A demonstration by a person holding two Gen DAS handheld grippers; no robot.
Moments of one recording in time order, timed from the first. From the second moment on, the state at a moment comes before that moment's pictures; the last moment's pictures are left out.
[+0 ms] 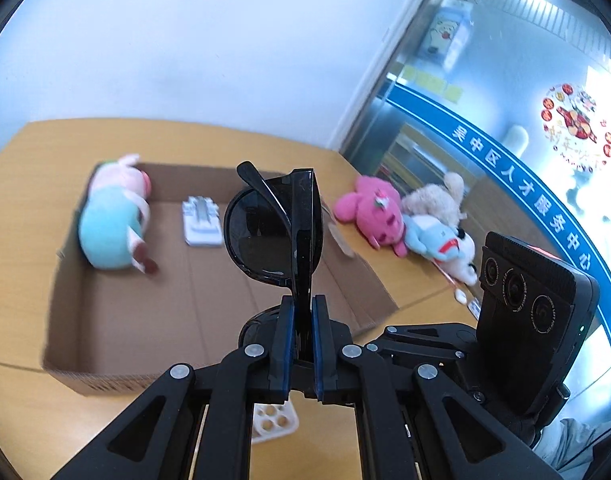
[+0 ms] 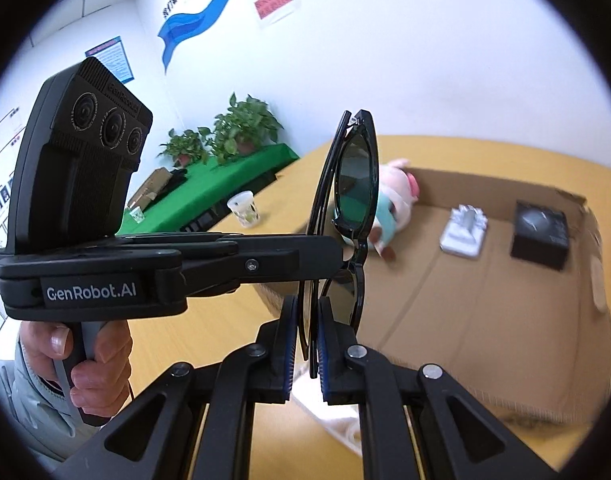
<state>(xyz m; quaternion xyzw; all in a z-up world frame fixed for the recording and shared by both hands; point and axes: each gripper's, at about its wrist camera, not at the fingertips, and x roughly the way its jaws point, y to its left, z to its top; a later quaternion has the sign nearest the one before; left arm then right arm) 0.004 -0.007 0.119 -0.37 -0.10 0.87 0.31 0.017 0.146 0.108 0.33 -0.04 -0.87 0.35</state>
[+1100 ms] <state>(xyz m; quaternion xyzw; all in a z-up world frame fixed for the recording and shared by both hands) -0.204 0.170 -0.017 -0.58 -0.12 0.74 0.32 -0.185 0.303 -0.015 0.57 -0.19 -0.75 0.28</state>
